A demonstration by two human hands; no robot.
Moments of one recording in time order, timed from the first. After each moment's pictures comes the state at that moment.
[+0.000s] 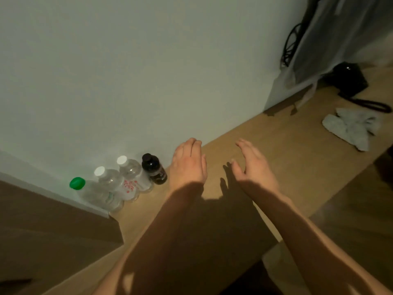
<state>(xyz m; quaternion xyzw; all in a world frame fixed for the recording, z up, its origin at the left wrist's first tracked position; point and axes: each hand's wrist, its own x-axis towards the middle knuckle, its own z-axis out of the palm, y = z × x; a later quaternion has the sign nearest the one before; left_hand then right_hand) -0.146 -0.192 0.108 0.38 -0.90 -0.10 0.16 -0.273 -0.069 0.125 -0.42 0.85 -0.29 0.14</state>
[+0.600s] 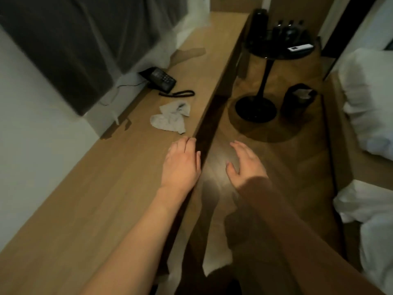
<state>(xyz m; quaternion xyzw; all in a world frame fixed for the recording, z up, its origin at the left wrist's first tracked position) -0.454 0.175 0.125 0.05 -0.98 -0.12 0.12 -0.474 0.358 0.126 -0.15 0.93 -0.34 0.01</state>
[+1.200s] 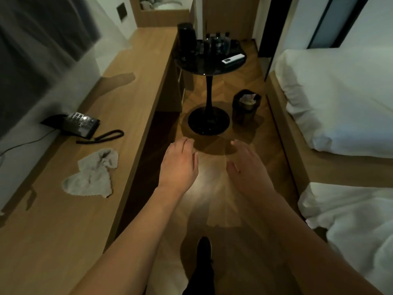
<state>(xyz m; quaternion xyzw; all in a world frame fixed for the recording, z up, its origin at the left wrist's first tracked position) -0.733 0.340 0.105 -0.10 -0.98 -0.13 0.13 -0.699 0.528 0.121 -0.02 0.94 -0.34 -0.05</state>
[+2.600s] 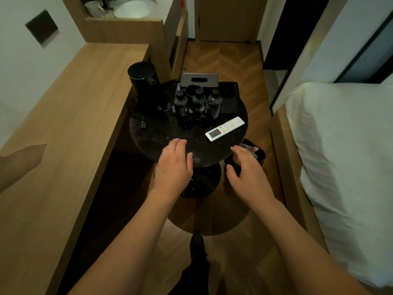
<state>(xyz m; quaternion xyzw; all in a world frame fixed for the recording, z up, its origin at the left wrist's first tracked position) -1.530 0.518 0.069 -0.03 -0.98 -0.20 0.08 -1.494 0.712 0.097 0.02 0.94 -0.33 0.01</state>
